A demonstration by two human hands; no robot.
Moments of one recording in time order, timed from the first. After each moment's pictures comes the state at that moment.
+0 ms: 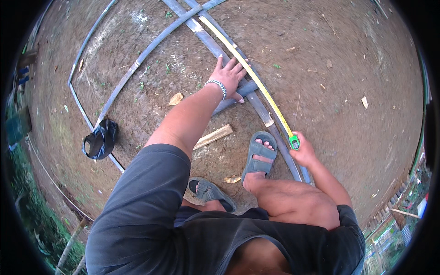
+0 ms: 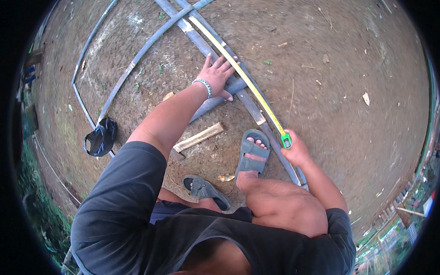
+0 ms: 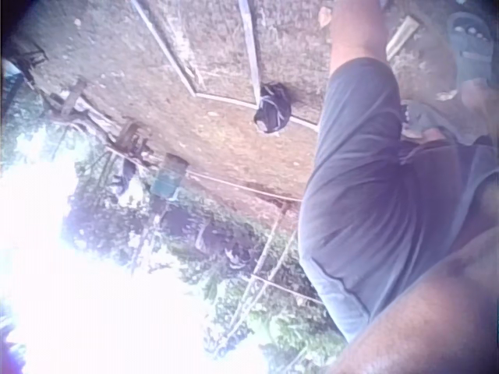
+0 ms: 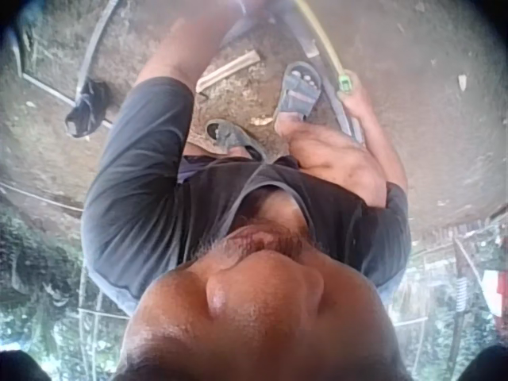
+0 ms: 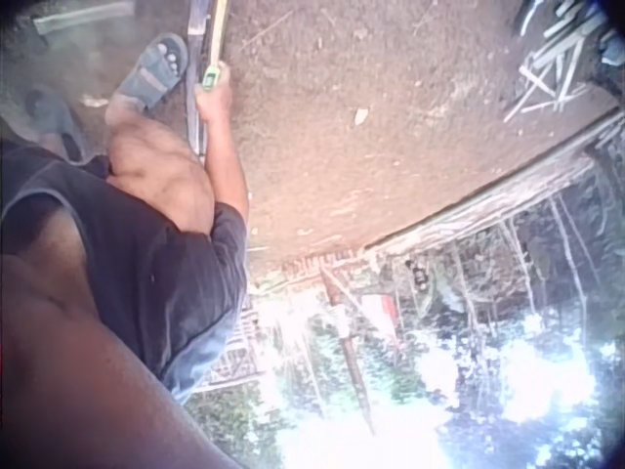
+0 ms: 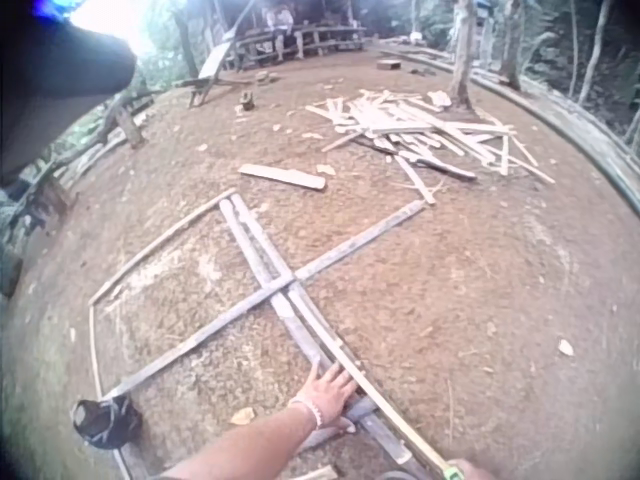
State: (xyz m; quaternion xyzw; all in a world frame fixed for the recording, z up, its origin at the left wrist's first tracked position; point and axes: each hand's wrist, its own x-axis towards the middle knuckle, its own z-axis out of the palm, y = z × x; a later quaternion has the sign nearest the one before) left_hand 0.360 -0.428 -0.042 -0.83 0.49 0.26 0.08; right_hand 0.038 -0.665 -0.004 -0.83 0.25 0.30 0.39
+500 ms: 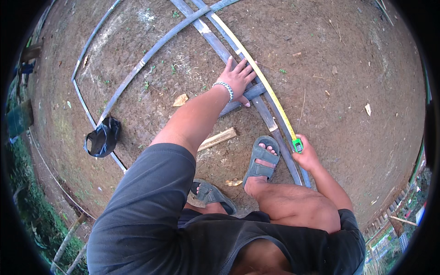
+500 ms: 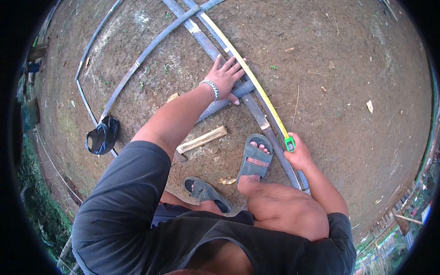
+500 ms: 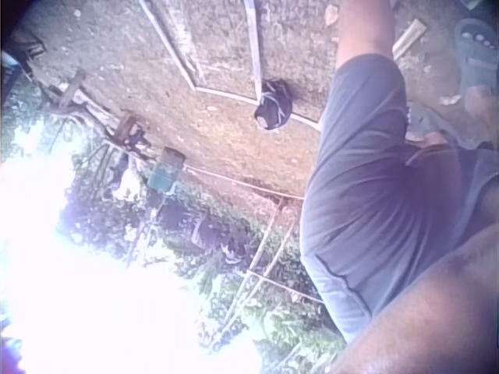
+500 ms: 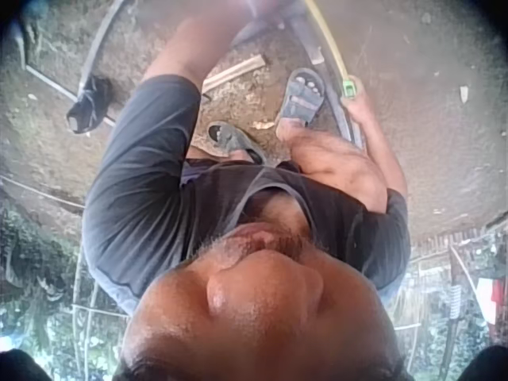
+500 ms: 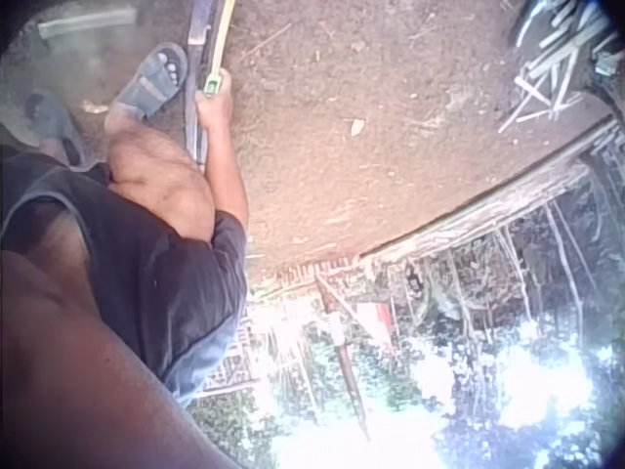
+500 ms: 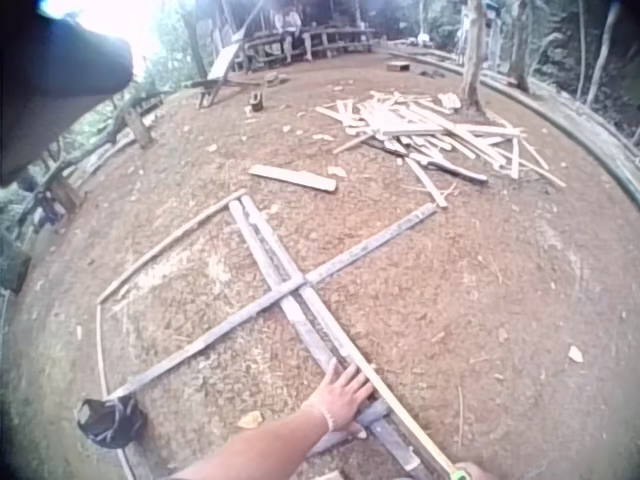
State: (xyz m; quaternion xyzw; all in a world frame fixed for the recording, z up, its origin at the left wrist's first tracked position) left_hand 0.362 -0.429 -0.052 -0.82 0.51 0.25 0.08; right_hand 0.050 -0.665 -0.003 -0.81 0.26 0.30 0.42
